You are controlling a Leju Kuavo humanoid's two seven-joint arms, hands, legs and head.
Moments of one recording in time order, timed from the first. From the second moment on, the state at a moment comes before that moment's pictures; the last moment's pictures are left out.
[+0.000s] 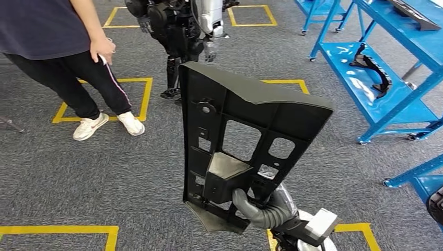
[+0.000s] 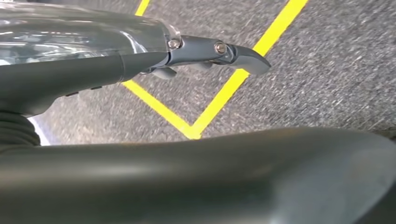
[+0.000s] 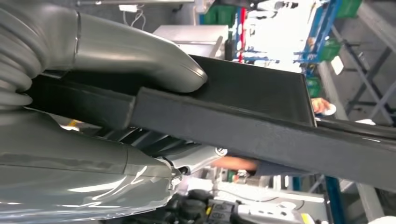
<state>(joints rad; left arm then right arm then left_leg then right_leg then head) -0.07 -0.20 0.55 -0.20 -1.51 0.16 0.09 0.04 -0.04 0.54 -1.79 0.01 0.15 -0.55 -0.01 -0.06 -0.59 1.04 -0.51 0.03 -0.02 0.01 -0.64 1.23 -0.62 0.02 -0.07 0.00</state>
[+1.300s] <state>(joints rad) -0.07 -0.20 0.57 -0.20 -1.50 0.17 0.10 0.06 -0.03 0.53 -1.78 0.00 0.16 -0.55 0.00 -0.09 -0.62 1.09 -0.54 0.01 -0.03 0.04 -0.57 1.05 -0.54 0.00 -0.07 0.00</state>
